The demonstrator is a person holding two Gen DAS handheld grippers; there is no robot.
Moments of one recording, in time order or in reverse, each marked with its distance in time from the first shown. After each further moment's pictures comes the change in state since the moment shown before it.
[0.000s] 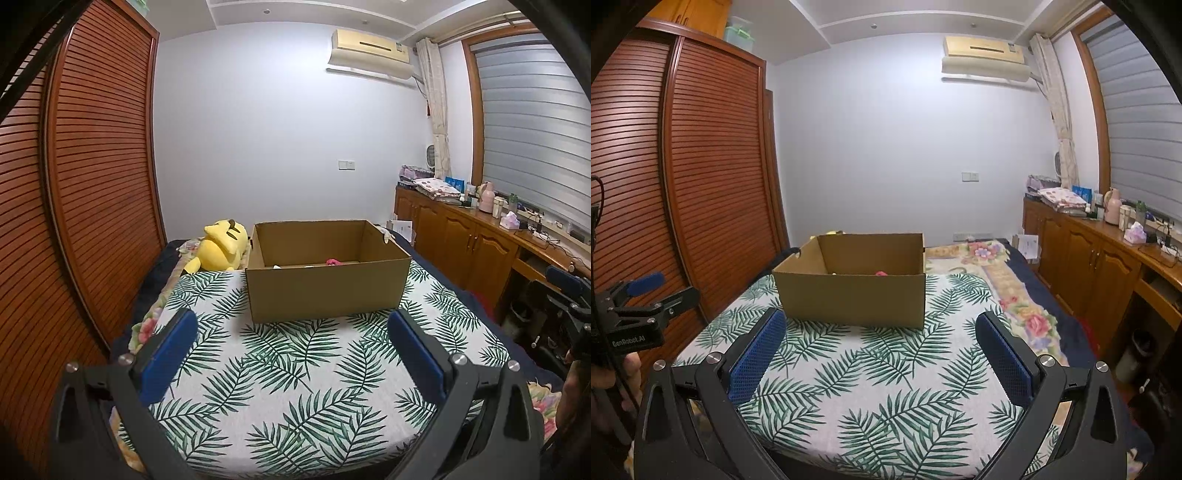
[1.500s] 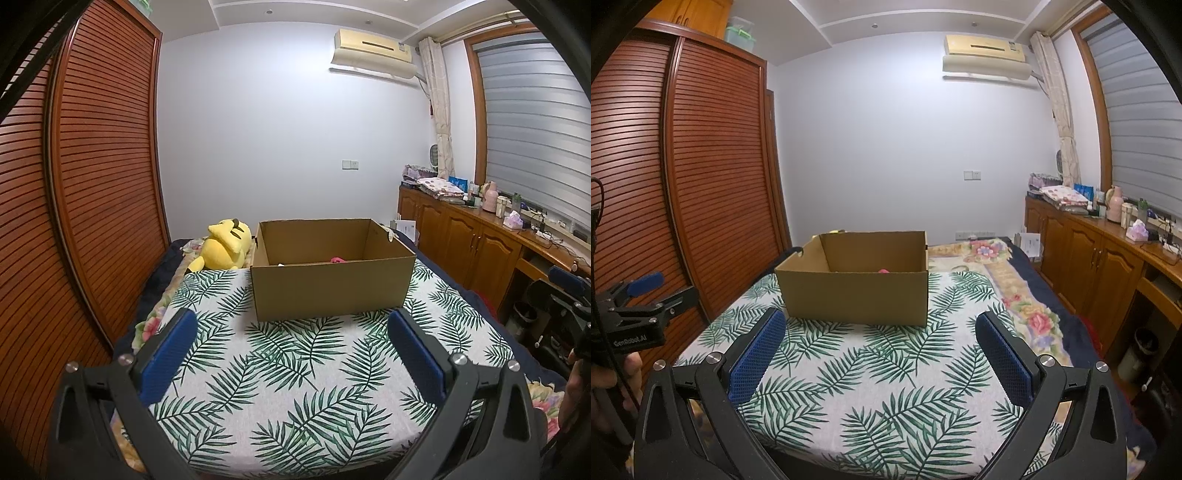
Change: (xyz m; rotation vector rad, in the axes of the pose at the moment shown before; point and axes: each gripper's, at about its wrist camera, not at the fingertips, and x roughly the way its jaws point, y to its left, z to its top) left arm 0.000 0.005 -0.004 -0.003 0.000 0.012; right arm -0.001 0.003 0.003 0.003 0.005 0.010
